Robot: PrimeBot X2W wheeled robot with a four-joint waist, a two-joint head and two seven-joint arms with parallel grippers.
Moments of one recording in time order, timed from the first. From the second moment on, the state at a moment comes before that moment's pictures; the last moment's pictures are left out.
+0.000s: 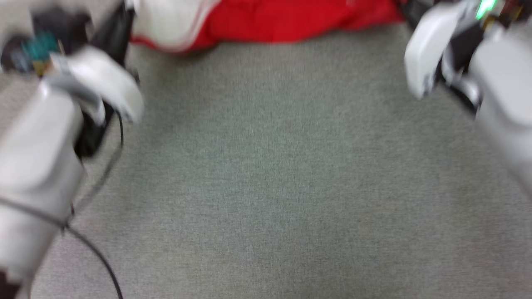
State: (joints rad) left arm -1.01 0.56 -0.69 0.56 -0.67 -0.07 -0.26; right arm -1.28 -0.35 0.94 0.92 0.62 0.13 -0.05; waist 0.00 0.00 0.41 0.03
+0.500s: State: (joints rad) left arm -0.33 0.71 -0.75 0.10 -0.78 0.17 -0.20; right arm -0.83 -0.57 1.06 0.73 0.79 0.13 -0.14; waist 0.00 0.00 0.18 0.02
